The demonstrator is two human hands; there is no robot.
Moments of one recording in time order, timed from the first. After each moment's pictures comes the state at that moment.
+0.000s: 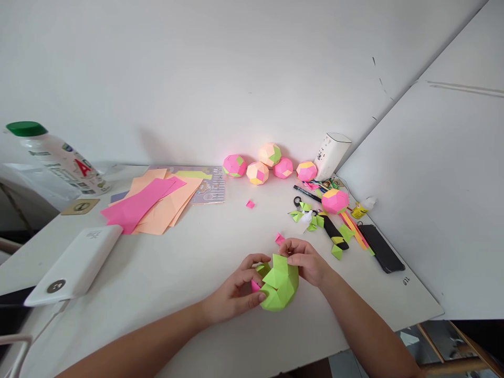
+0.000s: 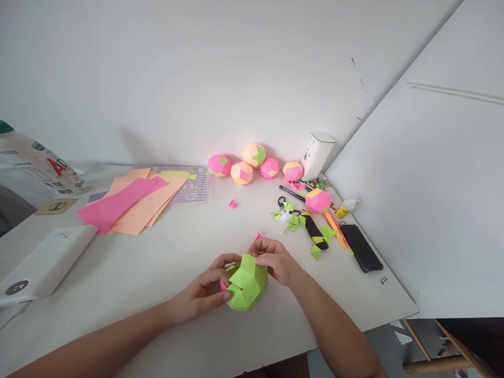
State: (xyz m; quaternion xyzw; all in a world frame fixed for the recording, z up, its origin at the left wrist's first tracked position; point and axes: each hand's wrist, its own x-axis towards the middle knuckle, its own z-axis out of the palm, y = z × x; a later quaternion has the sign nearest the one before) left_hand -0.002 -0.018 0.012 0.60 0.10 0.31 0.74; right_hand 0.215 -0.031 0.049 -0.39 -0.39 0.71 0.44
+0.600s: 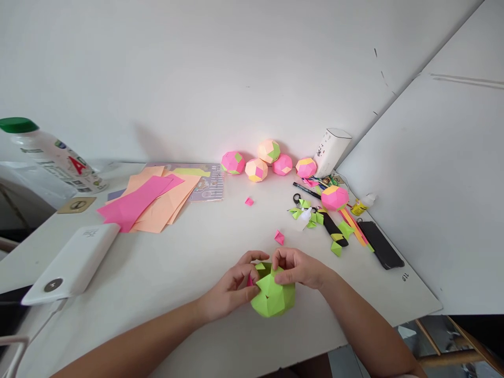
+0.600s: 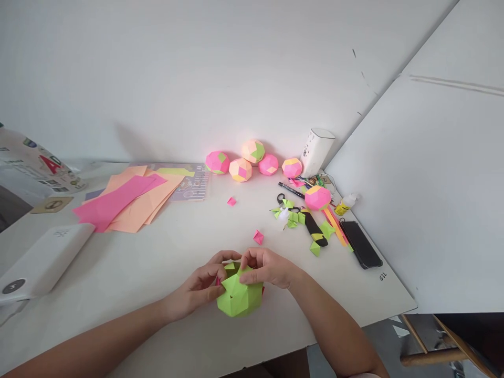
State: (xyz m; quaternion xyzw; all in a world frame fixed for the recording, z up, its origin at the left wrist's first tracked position) left_hand -0.008 -0.018 0.020 0.57 0.18 0.27 0.75; right_hand 0.211 -0.036 0.051 -0.41 -0.42 0.76 0.29
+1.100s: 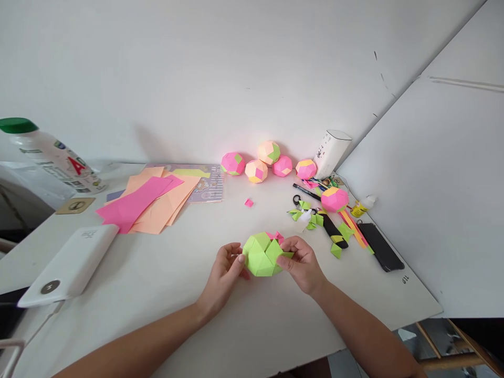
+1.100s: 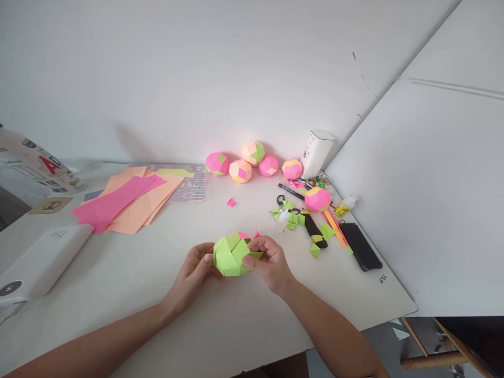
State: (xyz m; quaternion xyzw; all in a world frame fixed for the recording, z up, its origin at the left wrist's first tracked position) left_hand -0.002 -0.017 0.018 0.45 0.43 0.38 0.69; right_hand 0.192 -0.042 0.040 -0.43 -0.42 0.57 0.56
